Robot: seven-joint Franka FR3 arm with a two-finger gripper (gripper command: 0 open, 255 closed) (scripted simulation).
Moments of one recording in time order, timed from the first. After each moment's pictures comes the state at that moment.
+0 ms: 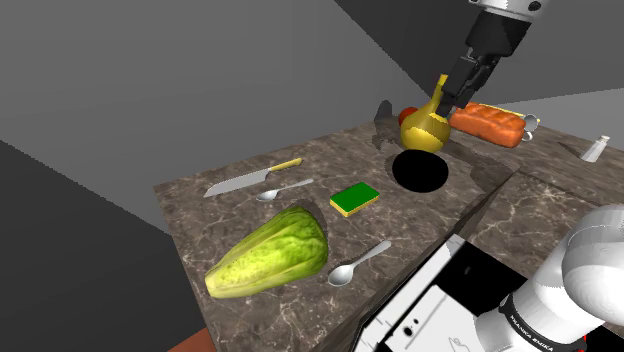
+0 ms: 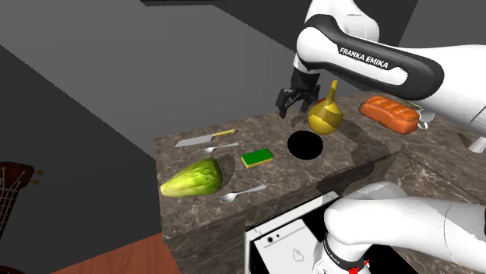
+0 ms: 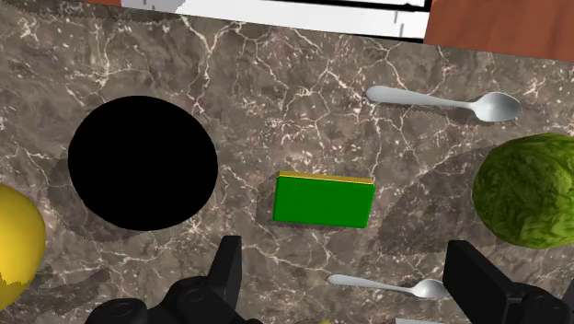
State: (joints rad) arm -0.01 -0.83 0.06 -2.29 0.07 1.61 -0.01
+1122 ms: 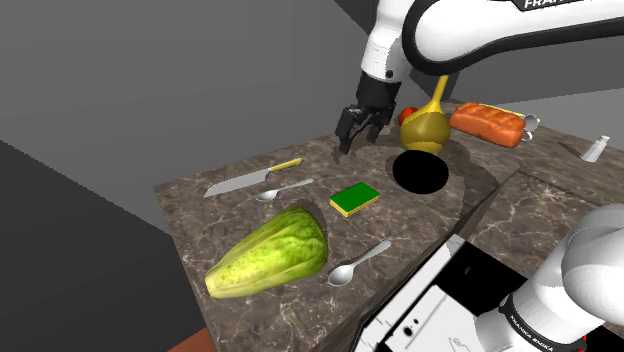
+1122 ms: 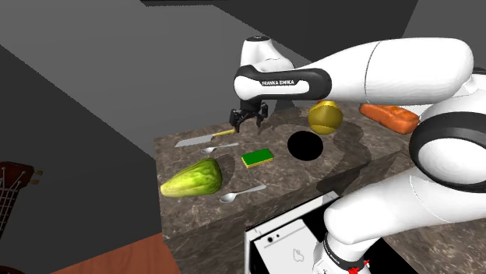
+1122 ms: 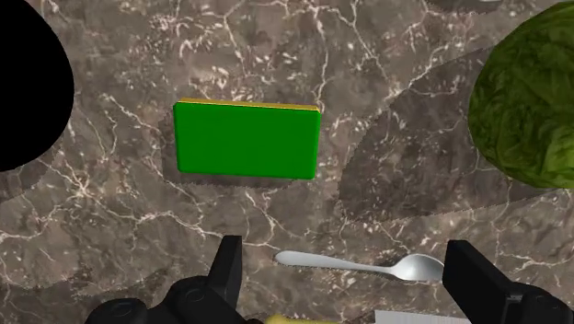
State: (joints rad) arm -0.01 -0.42 0.30 -2.26 0.09 2.00 0.24
